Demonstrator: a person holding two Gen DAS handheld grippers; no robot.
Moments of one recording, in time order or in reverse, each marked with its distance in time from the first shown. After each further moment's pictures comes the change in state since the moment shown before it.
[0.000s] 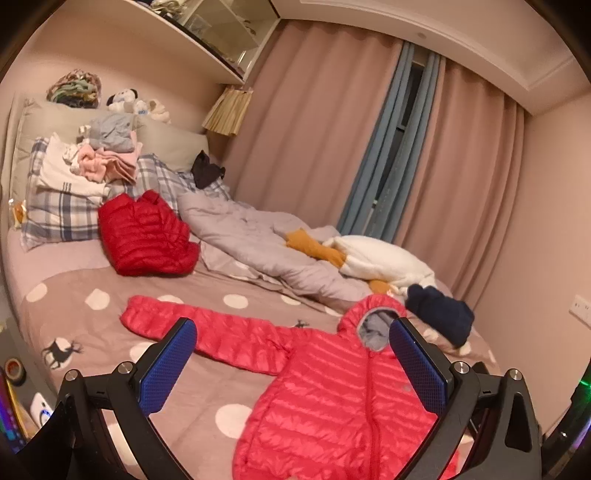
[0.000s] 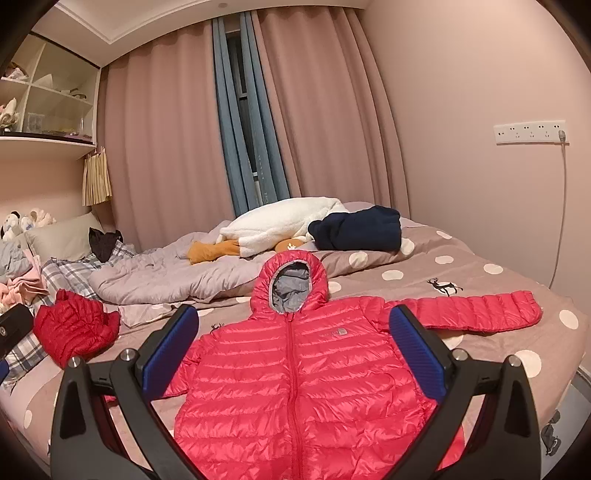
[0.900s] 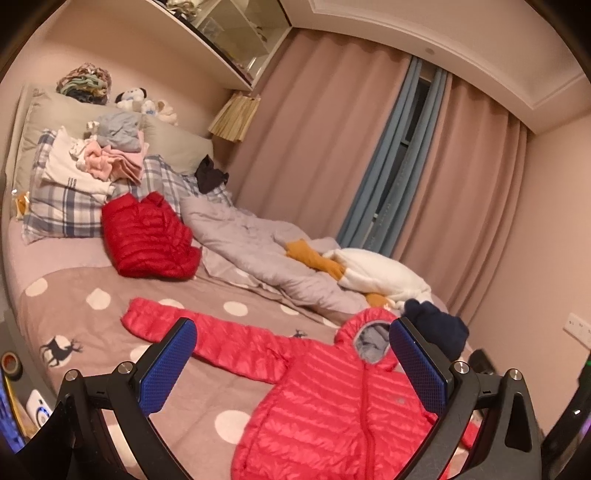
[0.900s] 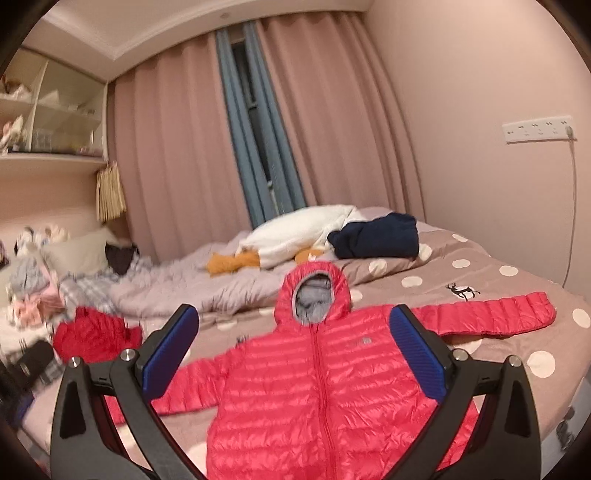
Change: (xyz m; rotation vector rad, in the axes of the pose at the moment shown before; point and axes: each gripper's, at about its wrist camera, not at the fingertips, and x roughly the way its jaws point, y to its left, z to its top) left arm -0.005 0.008 0.004 -0.042 -0.040 -0.008; right arm -0.005 0.021 0.016 0.023 -0.009 0.063
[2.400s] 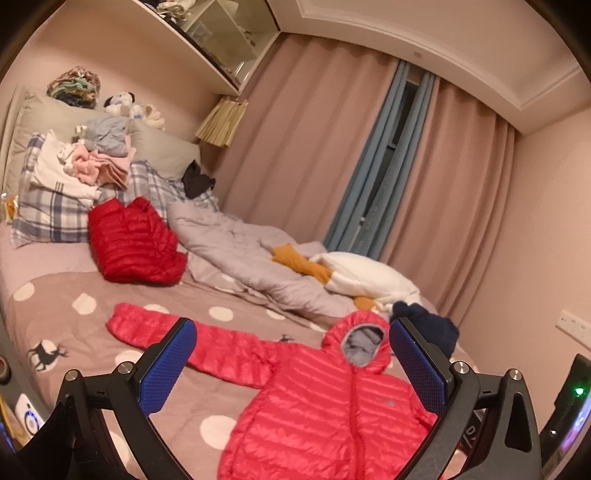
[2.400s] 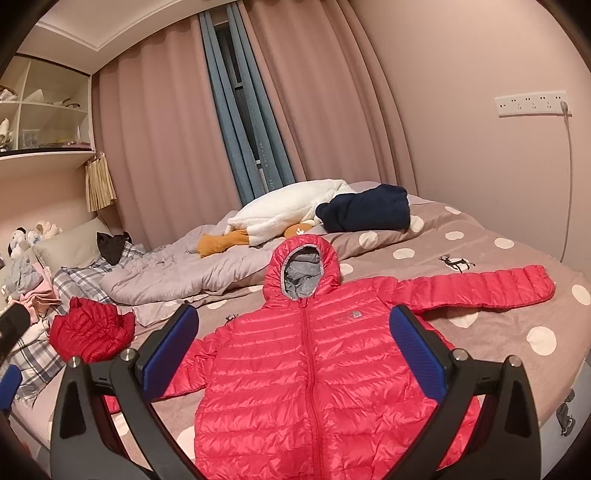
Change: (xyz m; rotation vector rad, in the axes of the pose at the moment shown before) left arm 0.001 -0.007 0.000 0.009 -0.023 -0.061; right arm 0.008 -0.025 -0.014 0.060 0.079 -0.024
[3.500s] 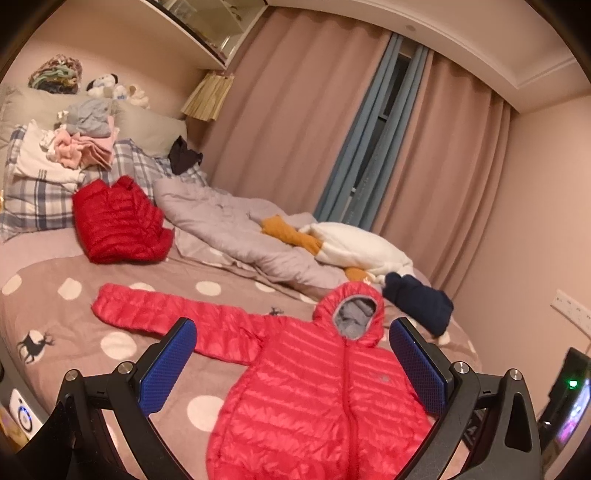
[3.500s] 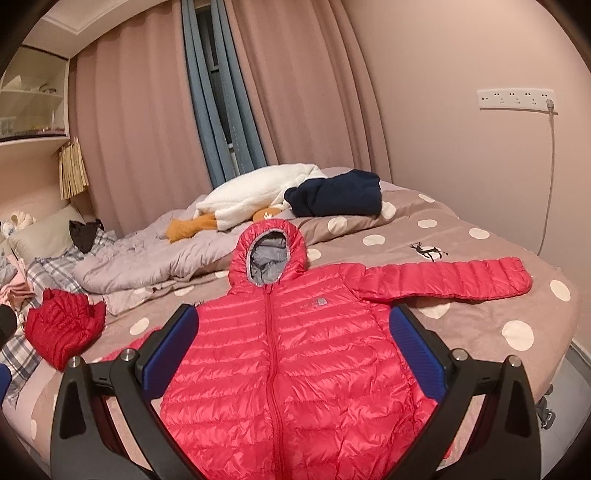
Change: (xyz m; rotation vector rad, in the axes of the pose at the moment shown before) left arm 0.017 -0.010 -0.009 0.023 0.124 -0.038; right arm 0.016 -0.022 -0.002 -0.018 0.074 -0.110
